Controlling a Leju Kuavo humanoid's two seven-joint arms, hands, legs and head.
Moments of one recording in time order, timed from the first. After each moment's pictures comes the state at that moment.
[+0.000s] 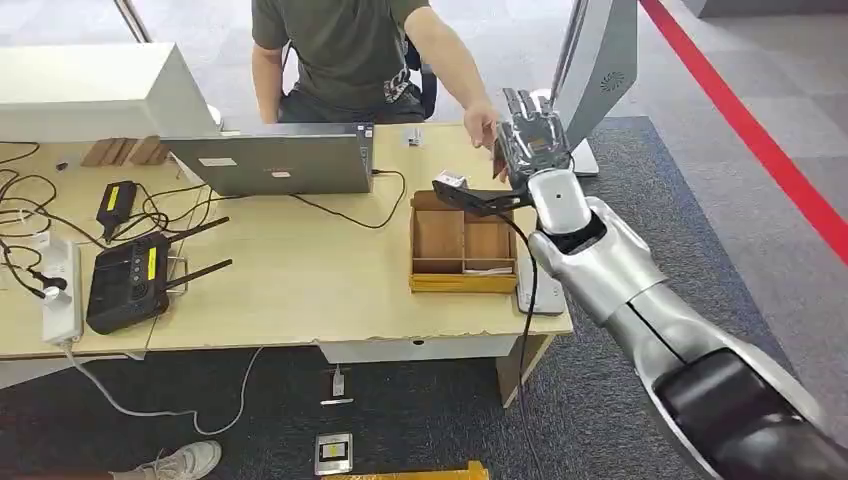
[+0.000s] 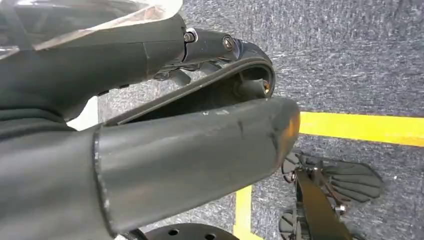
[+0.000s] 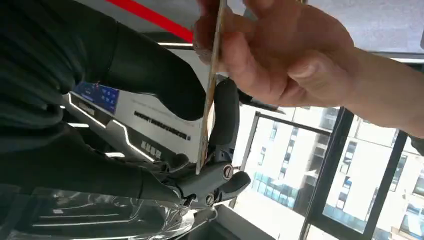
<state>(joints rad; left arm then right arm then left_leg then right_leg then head) -0.13 0.13 -1.20 -0.20 1.17 0.20 0.01 -0.96 -0.20 0.75 -0.88 1.26 -0.07 0.43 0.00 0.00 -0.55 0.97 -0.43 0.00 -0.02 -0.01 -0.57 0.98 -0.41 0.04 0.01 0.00</state>
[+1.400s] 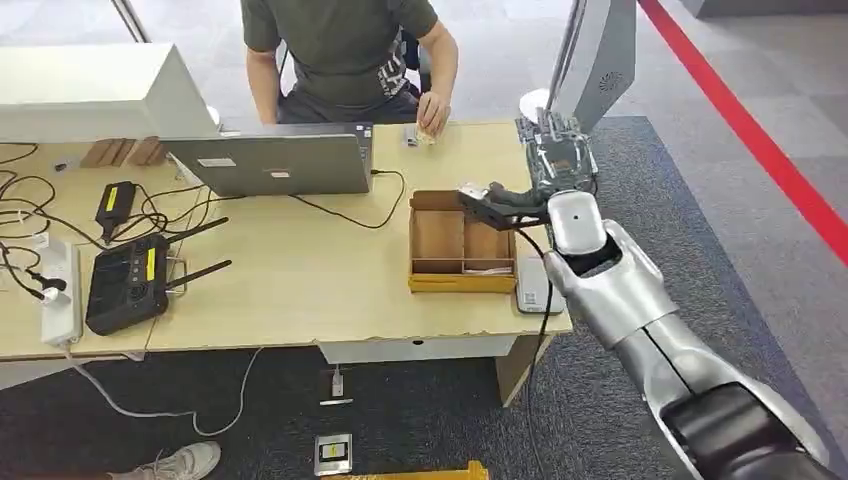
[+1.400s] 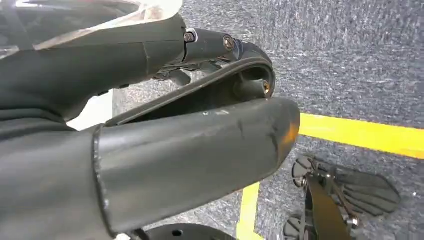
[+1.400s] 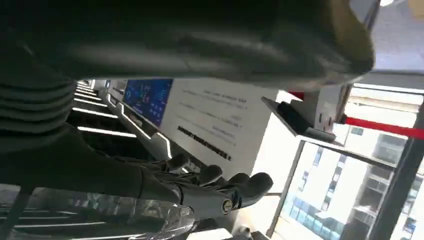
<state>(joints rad) -0.12 0.11 -1.19 -0.20 1.21 0.26 0.06 -0.77 -0.32 0.53 -1.07 1.36 0.08 0.49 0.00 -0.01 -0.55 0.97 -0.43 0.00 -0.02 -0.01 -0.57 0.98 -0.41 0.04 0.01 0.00</state>
